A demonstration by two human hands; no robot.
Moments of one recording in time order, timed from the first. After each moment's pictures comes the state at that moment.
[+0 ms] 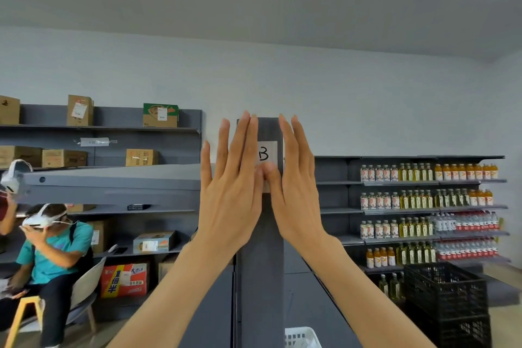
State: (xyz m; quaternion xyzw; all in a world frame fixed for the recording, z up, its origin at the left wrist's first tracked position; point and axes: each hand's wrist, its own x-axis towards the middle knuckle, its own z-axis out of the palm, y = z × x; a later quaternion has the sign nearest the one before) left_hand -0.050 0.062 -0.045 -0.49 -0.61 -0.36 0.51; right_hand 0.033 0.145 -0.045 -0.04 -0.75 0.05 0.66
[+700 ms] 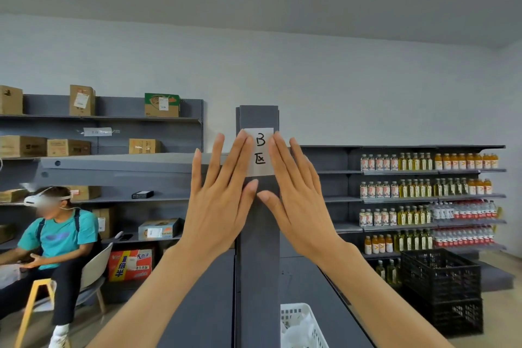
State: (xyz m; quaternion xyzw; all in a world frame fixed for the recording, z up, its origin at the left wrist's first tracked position) left_hand -0.066 0.045 -0.078 -0.50 -0.63 -0.27 0.53; right_hand 0.063 0.148 -0.083 -0.10 -0.84 -0.13 0.52
